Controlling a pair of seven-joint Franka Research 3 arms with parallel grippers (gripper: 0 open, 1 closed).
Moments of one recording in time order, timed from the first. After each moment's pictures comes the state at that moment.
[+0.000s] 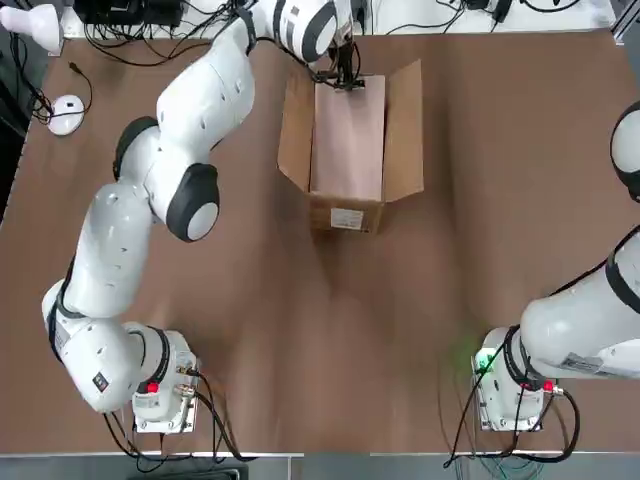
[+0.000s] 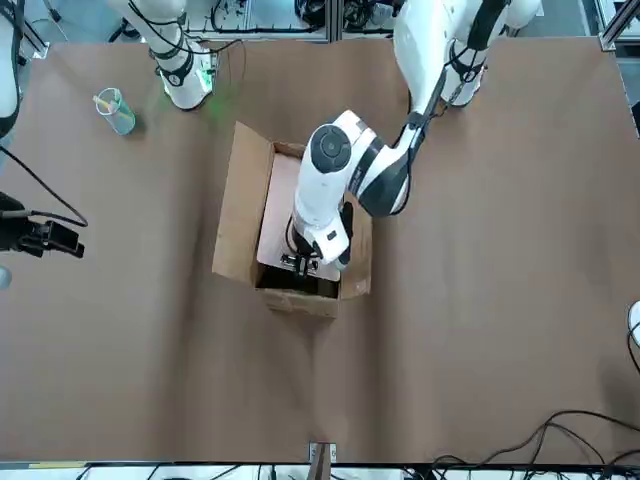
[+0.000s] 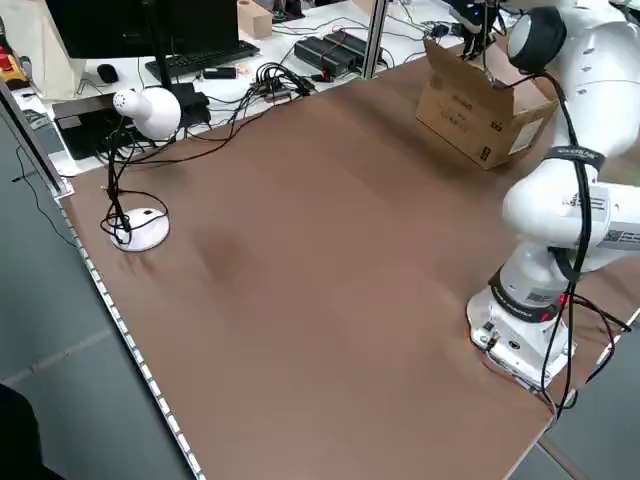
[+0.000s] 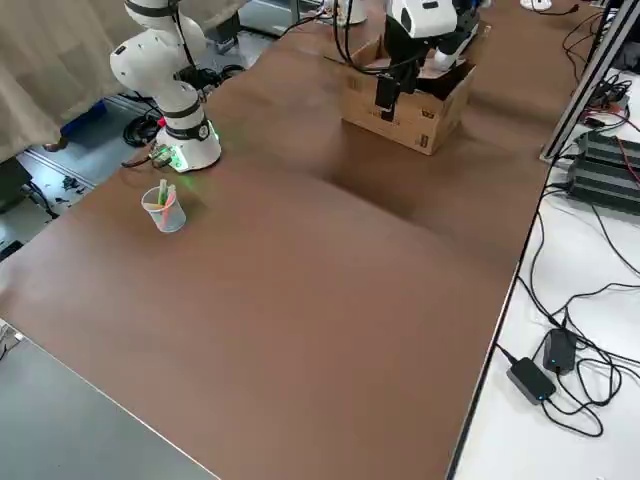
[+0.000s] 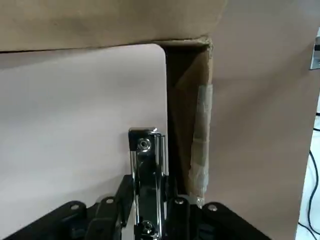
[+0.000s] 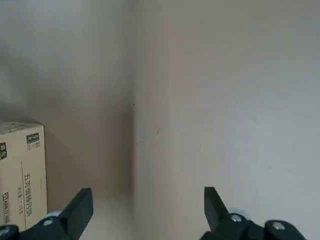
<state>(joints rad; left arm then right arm) -0.78 0.86 0.06 -0.94 -0.15 2.06 -2.11 -0.14 0.31 0.11 -1.28 0.01 1.58 0.01</state>
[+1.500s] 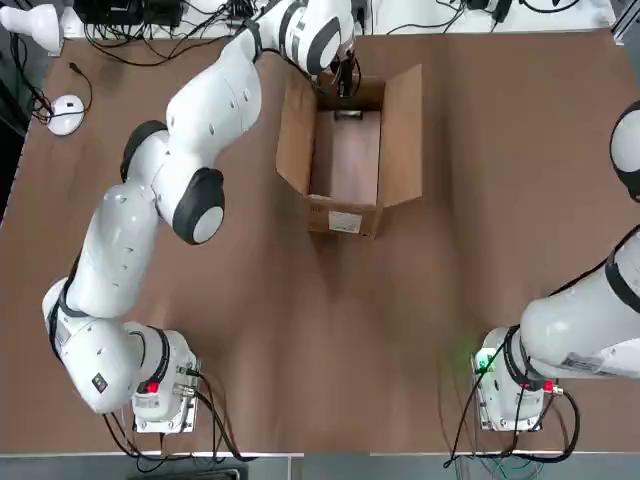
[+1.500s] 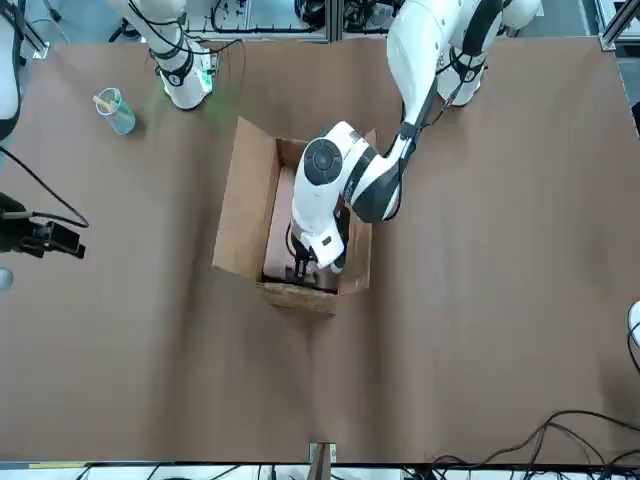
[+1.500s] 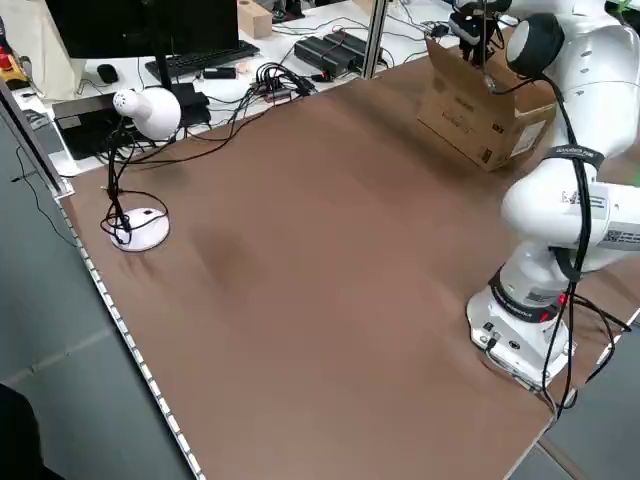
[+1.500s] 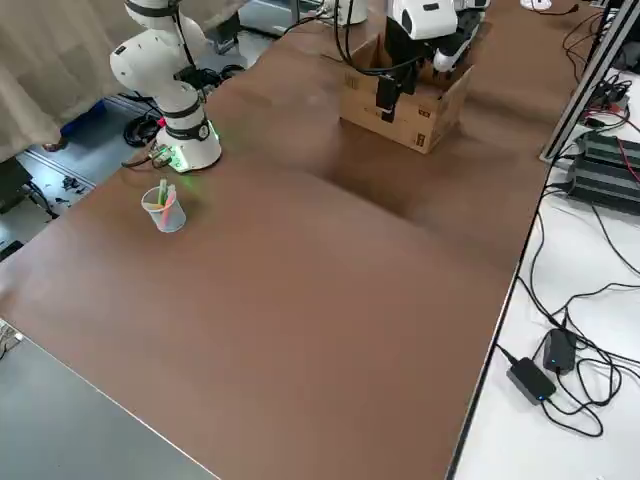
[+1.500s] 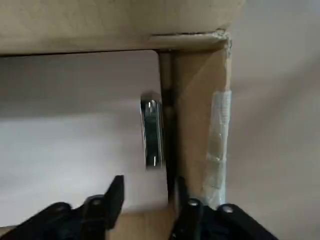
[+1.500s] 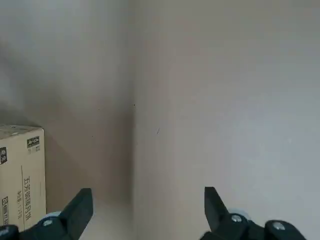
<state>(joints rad) -0.79 0.89 0.07 -0.94 -0.14 2.06 -2.10 -0.14 0.32 0.11 -1.28 0.01 1.58 0.01</state>
